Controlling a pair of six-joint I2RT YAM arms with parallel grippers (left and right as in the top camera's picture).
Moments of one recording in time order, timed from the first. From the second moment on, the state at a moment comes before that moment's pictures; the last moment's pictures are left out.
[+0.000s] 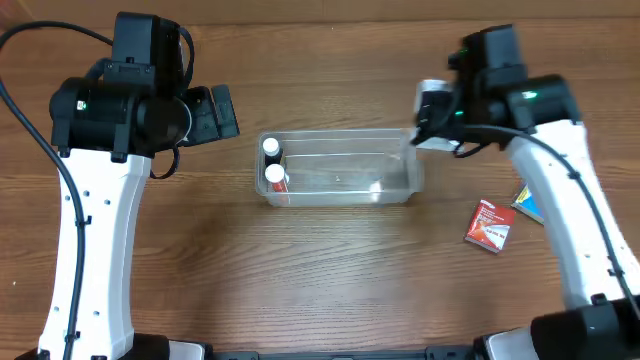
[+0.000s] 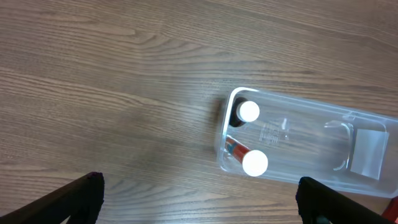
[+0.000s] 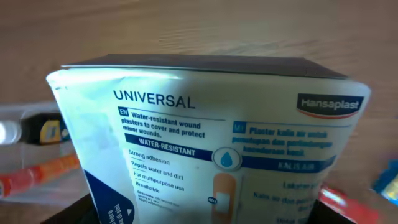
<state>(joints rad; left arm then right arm) -0.14 1.58 1.93 -1.44 -0.03 -0.37 0.23 1.63 1.65 -1.13 -0.06 0.29</state>
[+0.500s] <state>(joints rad) -0.14 1.58 1.93 -1.44 -0.03 -0.37 0.38 1.87 1.45 -0.99 -0.07 0.28</state>
